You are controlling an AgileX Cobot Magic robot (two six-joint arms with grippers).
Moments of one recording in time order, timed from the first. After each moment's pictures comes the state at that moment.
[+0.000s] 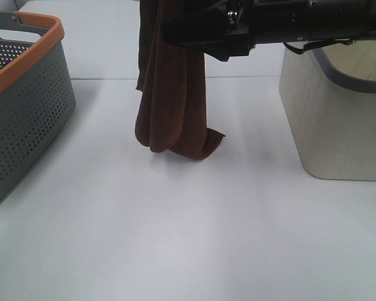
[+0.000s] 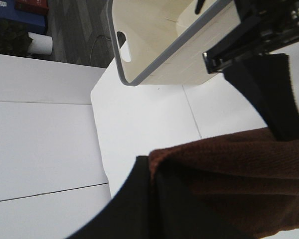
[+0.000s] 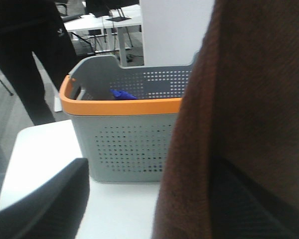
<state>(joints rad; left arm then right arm) -0.54 1.78 -1.95 -0.42 0.83 1.74 0.27 1.71 -1.05 1.73 0.79 -1.99</state>
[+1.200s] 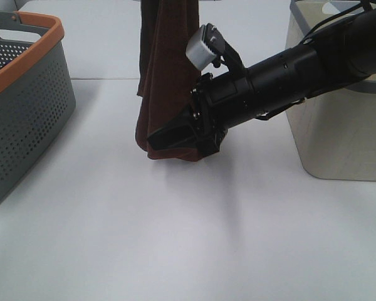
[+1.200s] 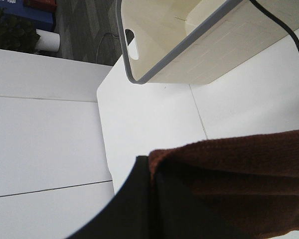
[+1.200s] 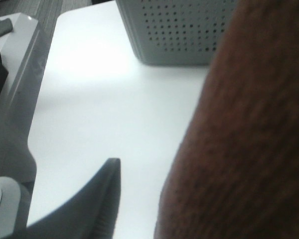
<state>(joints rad) -0.54 1.78 -1.95 -0.41 0.80 1.73 0.40 1.89 -1.05 1.38 0.70 -1.85</state>
